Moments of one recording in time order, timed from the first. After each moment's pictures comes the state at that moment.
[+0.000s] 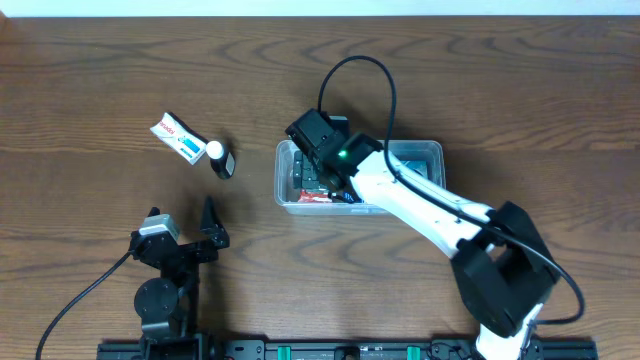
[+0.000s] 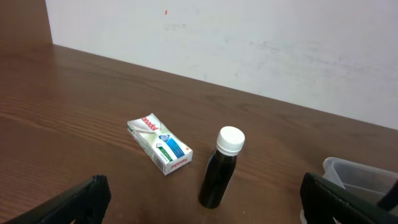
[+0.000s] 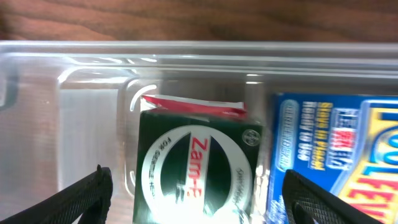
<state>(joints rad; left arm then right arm) 0.09 0.01 0.02 -0.11 0.00 -0.23 0.77 1.93 1.45 -0.72 0.12 0.78</state>
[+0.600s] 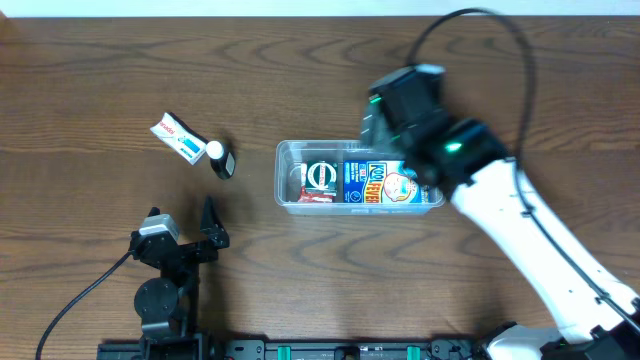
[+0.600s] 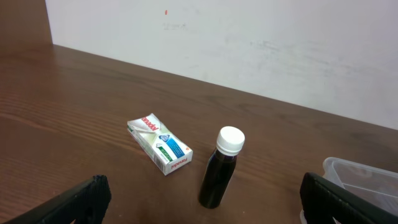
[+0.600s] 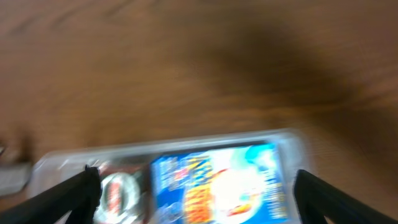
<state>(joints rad) 0.09 0.01 0.02 -0.11 0.00 -0.23 0.53 1.53 1.47 -0.90 0.35 0.66</state>
